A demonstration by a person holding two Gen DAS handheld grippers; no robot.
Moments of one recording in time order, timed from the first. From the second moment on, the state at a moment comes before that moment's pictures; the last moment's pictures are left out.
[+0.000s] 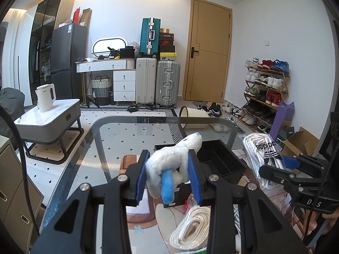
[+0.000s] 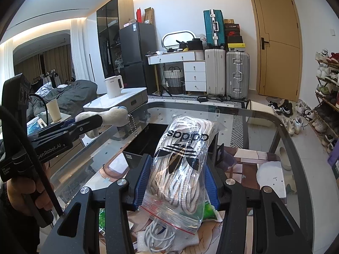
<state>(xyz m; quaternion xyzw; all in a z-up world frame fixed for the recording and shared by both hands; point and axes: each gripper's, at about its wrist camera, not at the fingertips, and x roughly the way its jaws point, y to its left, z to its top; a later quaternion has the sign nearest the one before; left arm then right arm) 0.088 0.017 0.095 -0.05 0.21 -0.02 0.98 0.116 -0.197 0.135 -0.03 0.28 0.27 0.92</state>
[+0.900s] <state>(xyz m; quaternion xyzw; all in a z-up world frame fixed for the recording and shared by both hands) 0.145 0.014 0.076 -0.06 0.23 -0.02 0.97 0.193 -0.177 0.130 -0.06 0.31 0.29 0.91</state>
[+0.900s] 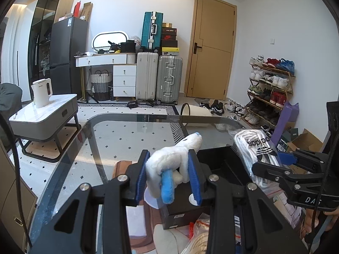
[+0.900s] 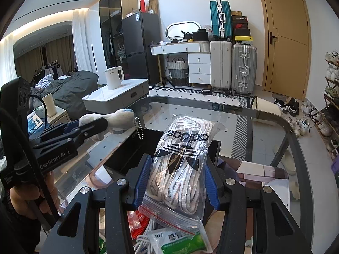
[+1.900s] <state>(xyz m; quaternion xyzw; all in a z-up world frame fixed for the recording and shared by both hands) 0.189 -0.013 0.052 -0.03 0.27 -0.02 0.96 0.230 -0.155 0.099 -0.11 0.34 0.28 0.89</state>
